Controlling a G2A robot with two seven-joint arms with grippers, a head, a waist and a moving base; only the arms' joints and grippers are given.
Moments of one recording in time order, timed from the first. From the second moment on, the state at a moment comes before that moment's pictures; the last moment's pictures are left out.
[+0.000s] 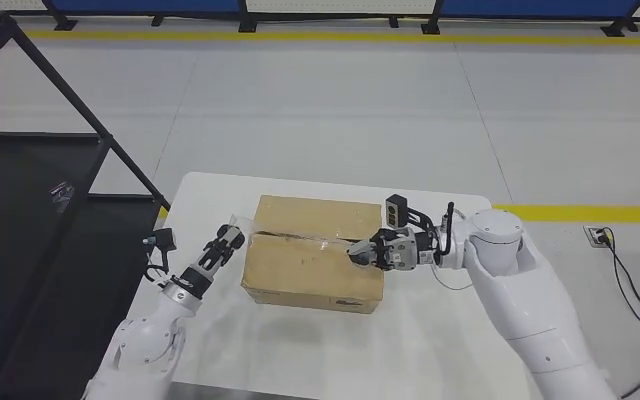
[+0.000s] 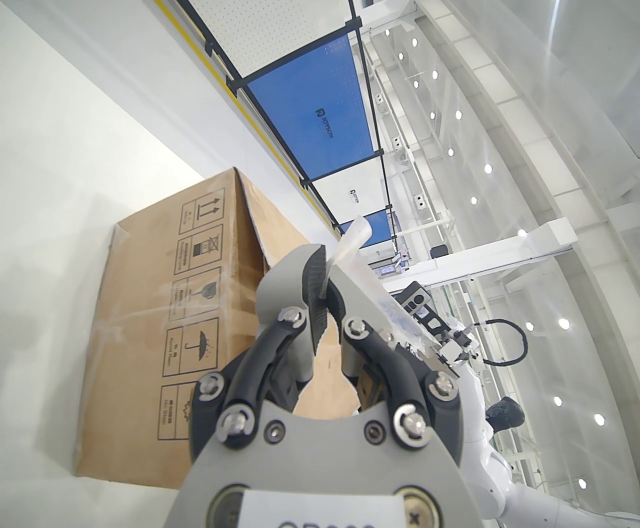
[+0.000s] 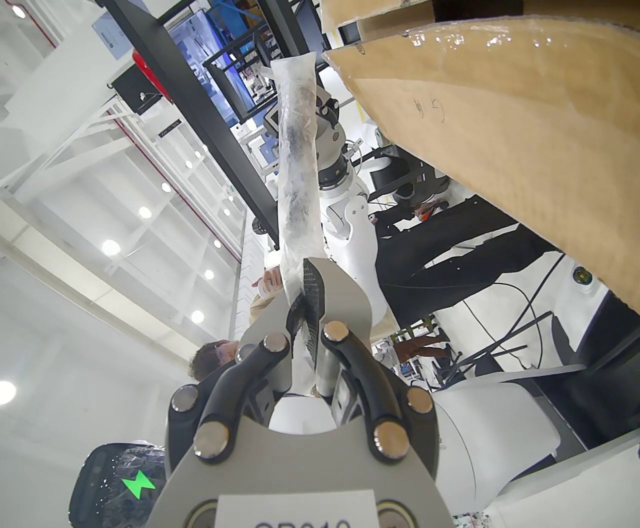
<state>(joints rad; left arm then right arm) 1.17 -1.20 -1.51 -1.50 -0.01 -0.30 -0.40 -0.61 -1.20 1.14 -1.26 0.49 0.56 1.26</state>
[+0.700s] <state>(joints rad) 1.16 -1.20 -1.51 -1.48 -0.02 -0.30 -0.41 -0.61 -1.18 1.14 -1.23 0.56 0.63 1.19</state>
